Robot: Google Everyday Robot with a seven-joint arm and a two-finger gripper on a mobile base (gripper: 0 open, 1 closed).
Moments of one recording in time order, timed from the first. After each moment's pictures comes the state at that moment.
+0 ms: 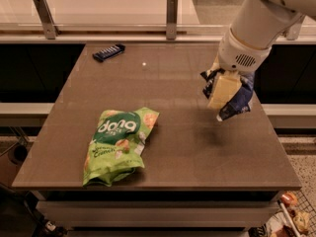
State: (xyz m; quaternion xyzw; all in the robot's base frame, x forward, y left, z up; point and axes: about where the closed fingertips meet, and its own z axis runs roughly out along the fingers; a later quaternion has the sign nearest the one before) arm 0.524 -0.141 0.910 -0.63 0.77 0.02 0.14
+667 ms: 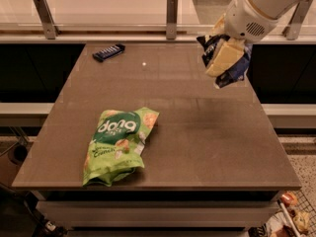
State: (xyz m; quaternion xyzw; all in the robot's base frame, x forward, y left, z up) arm 0.574 -0.136 0.969 -0.65 0.72 0.02 0.25
